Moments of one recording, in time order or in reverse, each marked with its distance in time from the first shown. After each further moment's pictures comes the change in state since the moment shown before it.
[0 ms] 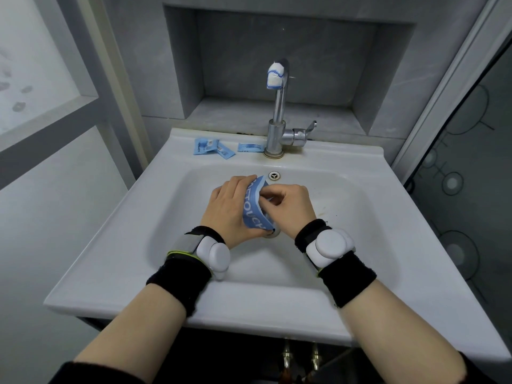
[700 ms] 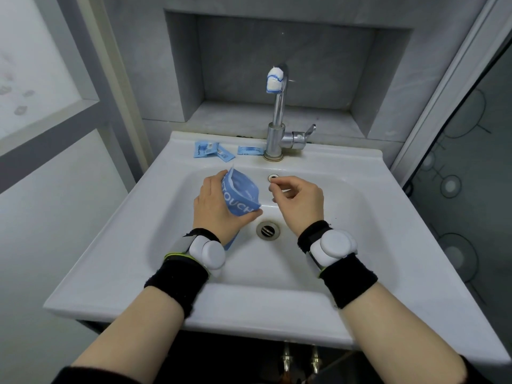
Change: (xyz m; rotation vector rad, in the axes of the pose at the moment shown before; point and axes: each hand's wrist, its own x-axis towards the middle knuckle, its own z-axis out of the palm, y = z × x) left_hand 0.003 -0.019 0.008 -0.127 0.214 -0.347; right_hand 0.008 0.012 -0.005 0.022 0.245 0.120
